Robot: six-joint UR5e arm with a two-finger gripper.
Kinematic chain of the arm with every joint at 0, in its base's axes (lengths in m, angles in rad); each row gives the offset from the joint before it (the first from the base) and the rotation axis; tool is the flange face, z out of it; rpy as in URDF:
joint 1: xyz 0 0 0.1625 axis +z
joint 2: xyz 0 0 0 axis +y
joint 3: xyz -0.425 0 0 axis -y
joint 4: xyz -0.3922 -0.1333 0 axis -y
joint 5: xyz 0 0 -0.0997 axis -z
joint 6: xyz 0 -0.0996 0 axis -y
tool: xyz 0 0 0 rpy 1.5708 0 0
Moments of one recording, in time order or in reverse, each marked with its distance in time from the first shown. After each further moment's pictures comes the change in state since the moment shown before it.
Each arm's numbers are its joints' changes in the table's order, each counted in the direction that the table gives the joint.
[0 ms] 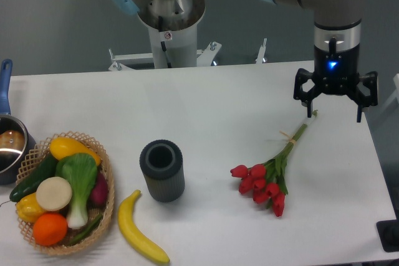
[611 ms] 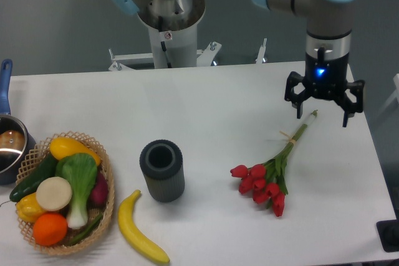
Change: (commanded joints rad) arm -0.014 0.029 -0.071 0.011 0.002 -0.009
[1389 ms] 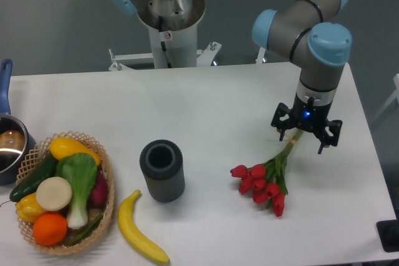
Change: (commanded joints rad) arm -0.002 0.172 -0.005 -0.012 0.046 0.207
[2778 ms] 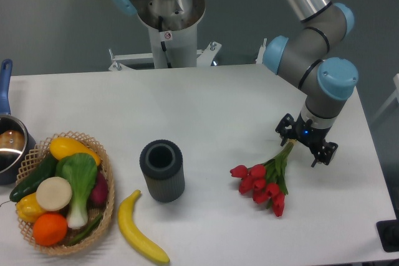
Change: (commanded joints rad) arm -0.002 0.107 0.025 -0.029 -0.017 0.152
